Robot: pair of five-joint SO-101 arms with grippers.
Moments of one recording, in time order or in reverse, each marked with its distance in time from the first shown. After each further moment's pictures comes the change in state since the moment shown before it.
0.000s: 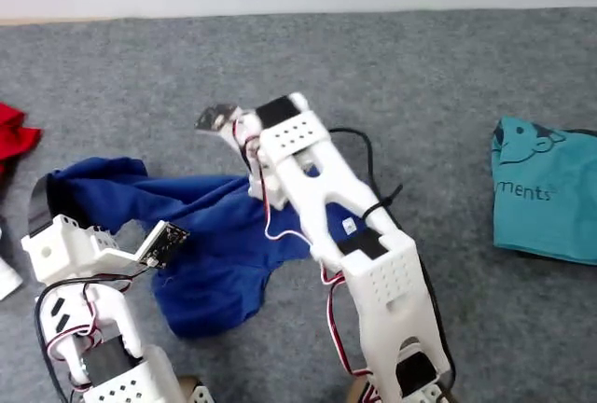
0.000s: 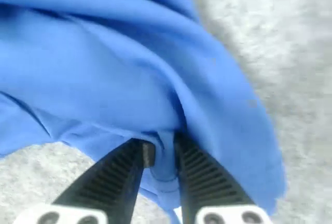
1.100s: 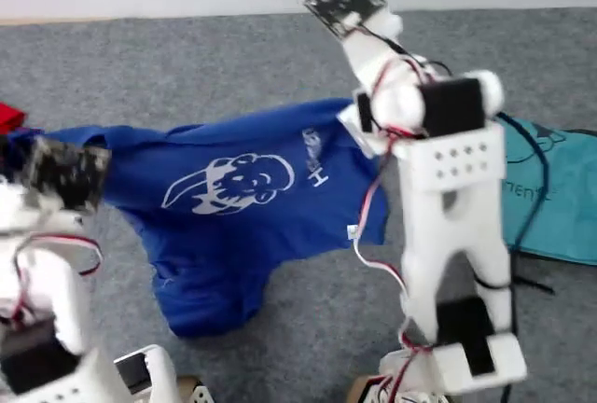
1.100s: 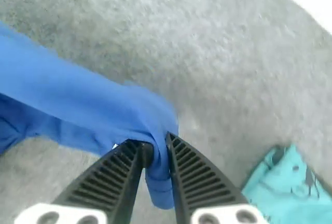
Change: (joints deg) left arm 4.2 41.1 -70.2 44.8 32.5; right arm 18.5 -45.2 6.7 6.2 -5.1
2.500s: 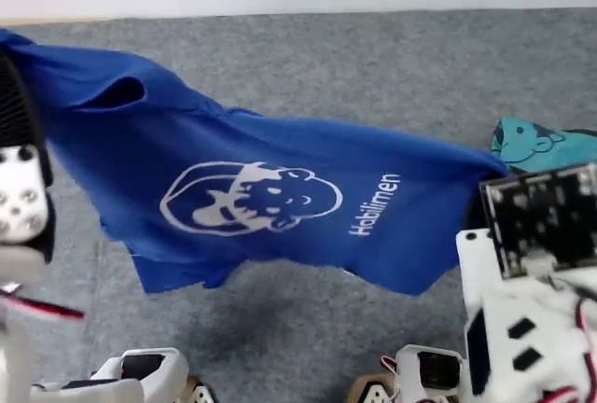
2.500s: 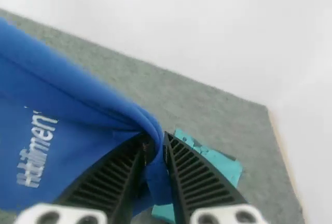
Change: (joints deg) left arm 18.8 37.2 -92.1 31.7 20.7; right arm 19.5 -47.9 11.1 0.1 -1.1
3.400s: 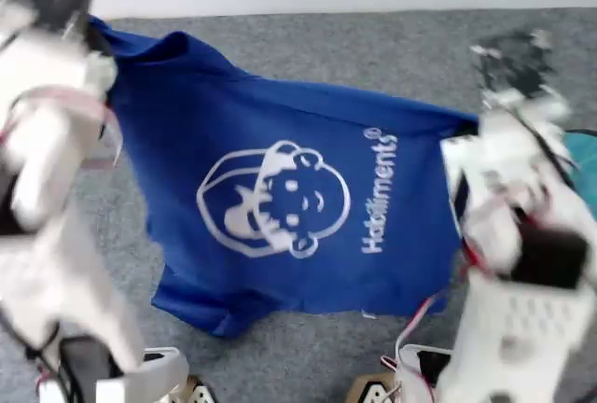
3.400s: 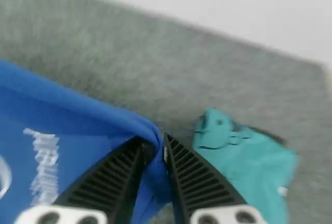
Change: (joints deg) left arm 0.1 15.9 24.3 -5.4 -4.2; right arm -1.1 13.5 29.0 -25.4 -4.8
